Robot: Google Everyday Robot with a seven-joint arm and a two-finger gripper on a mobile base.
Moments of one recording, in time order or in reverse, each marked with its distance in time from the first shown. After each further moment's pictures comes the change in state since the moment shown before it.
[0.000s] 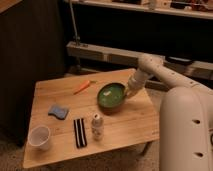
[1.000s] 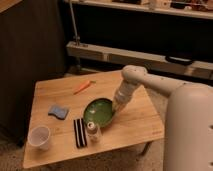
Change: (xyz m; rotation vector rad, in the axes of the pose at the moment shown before) arm 0.089 0.097 0.077 0.066 0.140 -0.255
